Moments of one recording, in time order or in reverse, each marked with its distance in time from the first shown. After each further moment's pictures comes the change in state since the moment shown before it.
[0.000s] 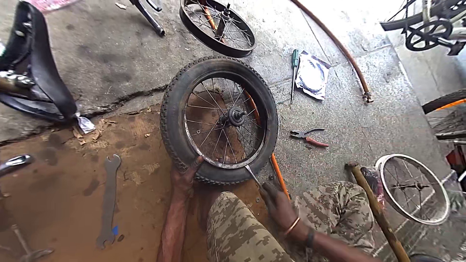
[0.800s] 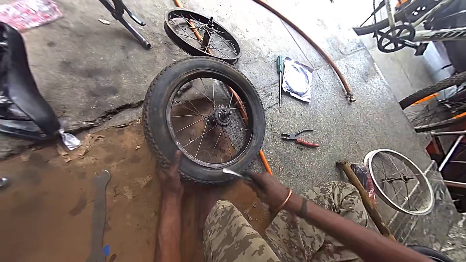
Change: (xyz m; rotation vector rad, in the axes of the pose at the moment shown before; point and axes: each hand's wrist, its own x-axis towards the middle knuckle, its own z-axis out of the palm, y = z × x) left_hand 0.036 0.000 0.008 -0.016 0.089 0.118; right_hand 0.056 -0.036 -0.035 -0.172 -0.180 -0.364
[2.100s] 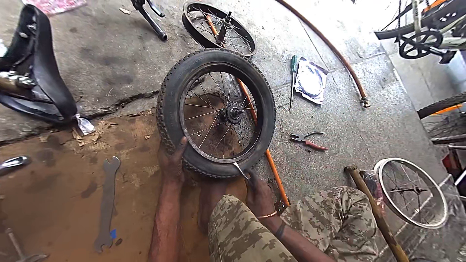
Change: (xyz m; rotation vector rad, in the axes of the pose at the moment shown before) left_hand 0.022 0.009 -0.006 0.022 -0.021 0.021; right_hand -0.001 -0.014 0.092 -0.045 0.616 0.175
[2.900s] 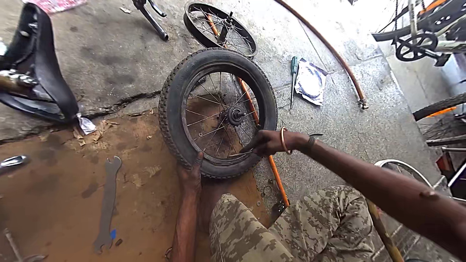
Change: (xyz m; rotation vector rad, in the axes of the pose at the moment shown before) left_hand -0.052 -0.033 0.013 0.021 0.066 -0.037; right_hand 0.206 -0.024 -0.102 0.092 -1.223 -0.155
